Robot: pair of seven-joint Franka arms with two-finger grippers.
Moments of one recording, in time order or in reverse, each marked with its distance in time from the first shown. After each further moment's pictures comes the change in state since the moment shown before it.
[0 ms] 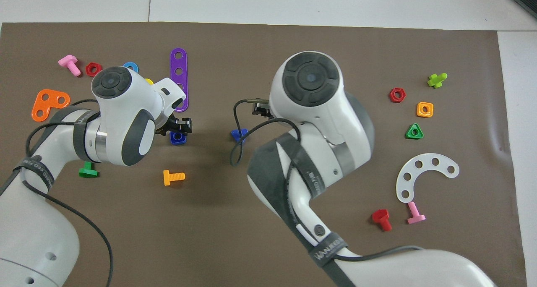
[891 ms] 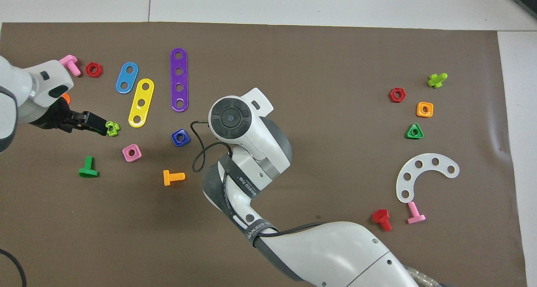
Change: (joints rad) left arm 0.309 -0.183 0.019 0.107 0.000 -0.371 0.390; right arm 0.103 0.236 -0.001 0.066 0.001 0.219 0.069
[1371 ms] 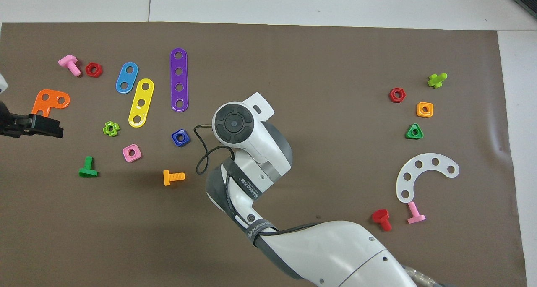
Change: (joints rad) left arm 0.019 -0.201 0.006 0.000 0.092 -0.071 -0.117; right arm 0.001 0.000 -0.001 -0.052 0.000 0.056 -0.007
